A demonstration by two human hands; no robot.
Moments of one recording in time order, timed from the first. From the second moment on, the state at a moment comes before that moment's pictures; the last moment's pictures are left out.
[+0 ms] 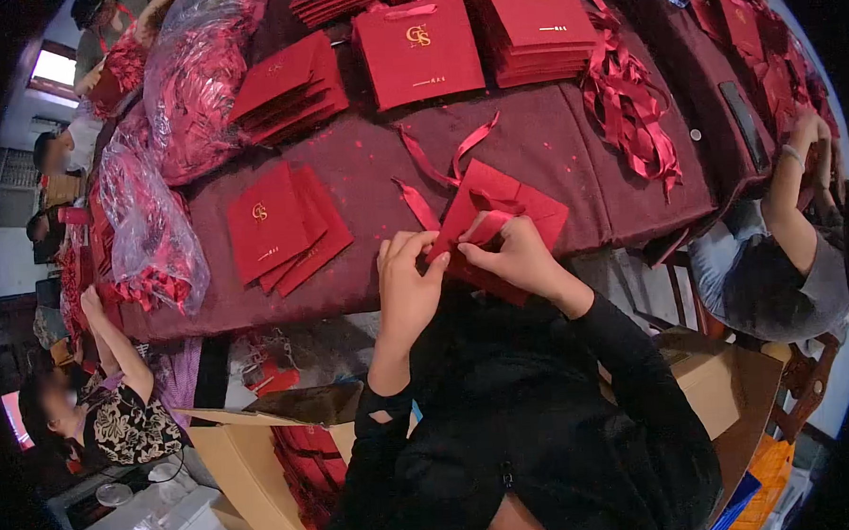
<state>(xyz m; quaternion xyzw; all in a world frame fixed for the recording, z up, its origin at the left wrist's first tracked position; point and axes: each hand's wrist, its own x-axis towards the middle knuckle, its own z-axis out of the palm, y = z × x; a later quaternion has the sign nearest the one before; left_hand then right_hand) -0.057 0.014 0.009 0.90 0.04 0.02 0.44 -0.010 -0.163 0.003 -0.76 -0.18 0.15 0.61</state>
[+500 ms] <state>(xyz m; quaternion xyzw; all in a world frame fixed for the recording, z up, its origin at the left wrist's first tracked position) -0.061 0.016 0.008 0.91 -0.01 0.06 0.41 -0.011 -0.149 -0.015 -0.78 -0.16 0.08 0.60</state>
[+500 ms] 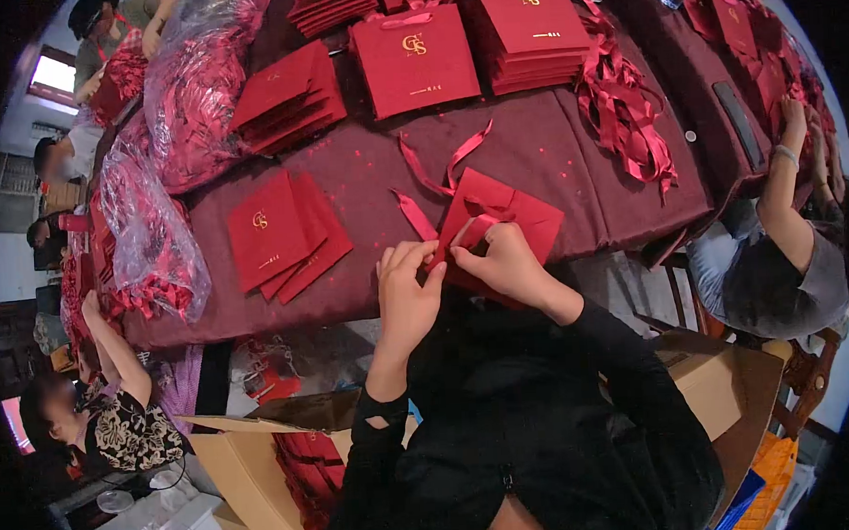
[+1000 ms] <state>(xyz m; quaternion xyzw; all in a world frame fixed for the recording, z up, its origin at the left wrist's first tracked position) -0.029 0.045 0.011 0.89 -0.20 0.03 0.40 -0.010 -0.149 -0.008 -0.79 -0.21 0.11 0.56</state>
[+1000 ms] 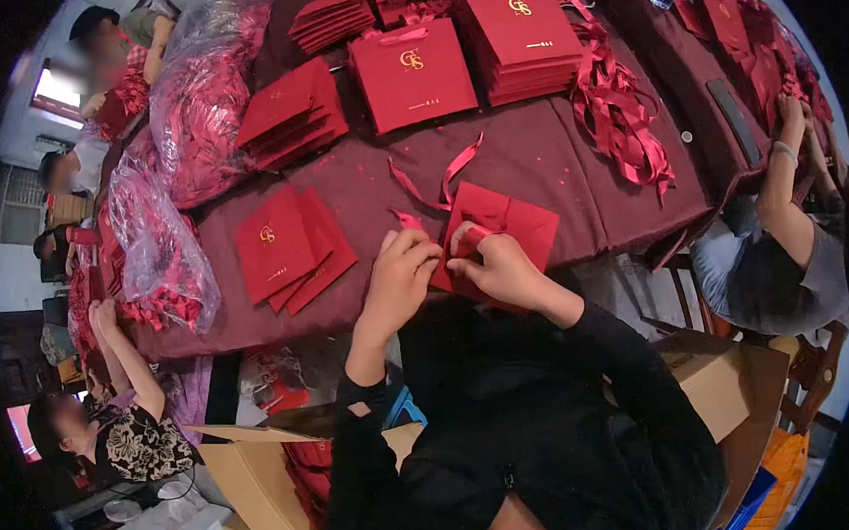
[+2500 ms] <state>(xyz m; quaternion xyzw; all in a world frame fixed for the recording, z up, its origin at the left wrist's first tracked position) 0.011 0.140 0.029 0.96 -0.20 0.18 0.05 -0.031 -0.164 0.017 -0.91 -0.38 -0.06 0.12</state>
